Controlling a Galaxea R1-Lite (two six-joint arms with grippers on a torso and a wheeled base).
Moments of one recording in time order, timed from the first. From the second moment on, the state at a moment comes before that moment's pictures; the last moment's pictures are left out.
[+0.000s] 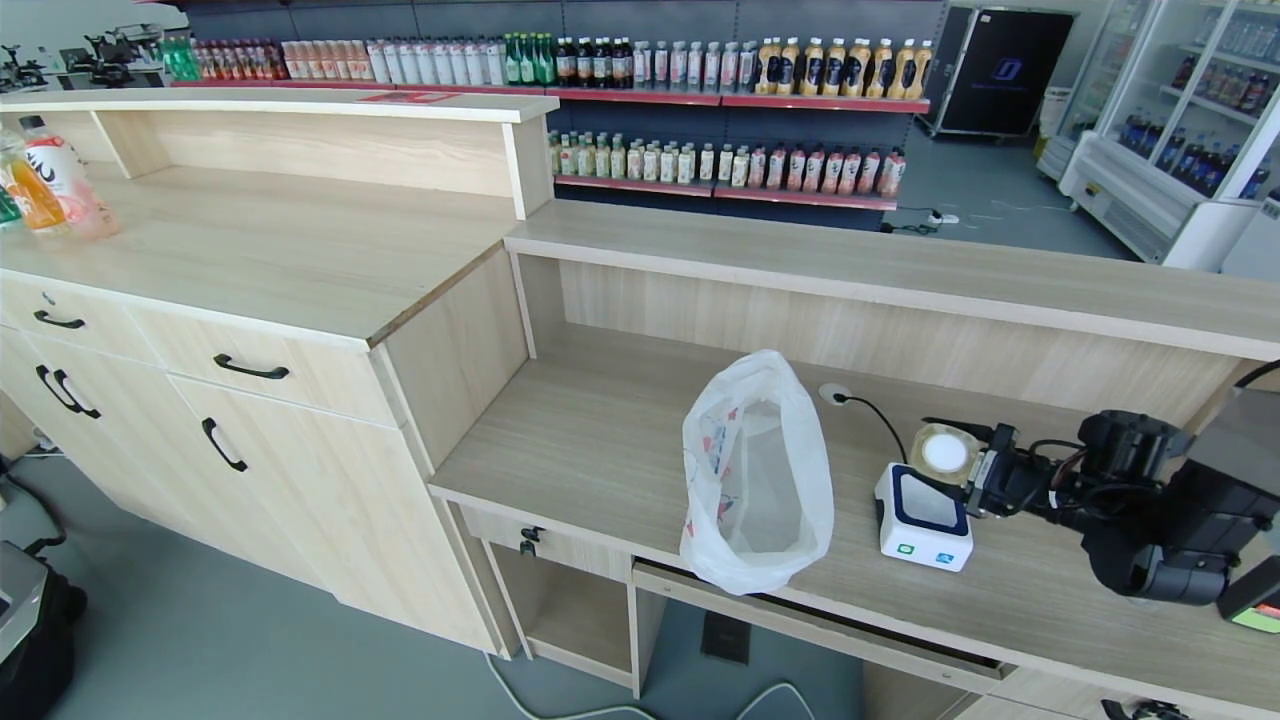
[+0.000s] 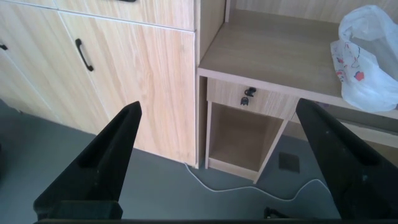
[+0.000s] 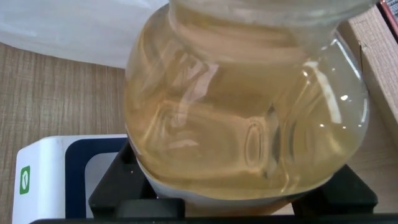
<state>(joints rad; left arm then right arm) 0.00 0.00 0.00 0.00 0.00 0.00 -0.22 2.40 -0.90 -1.35 0.93 -1.19</state>
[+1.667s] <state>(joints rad) 0.00 0.00 0.00 0.00 0.00 0.00 -0.36 1.54 -0.64 -0.87 0.38 -0.55</state>
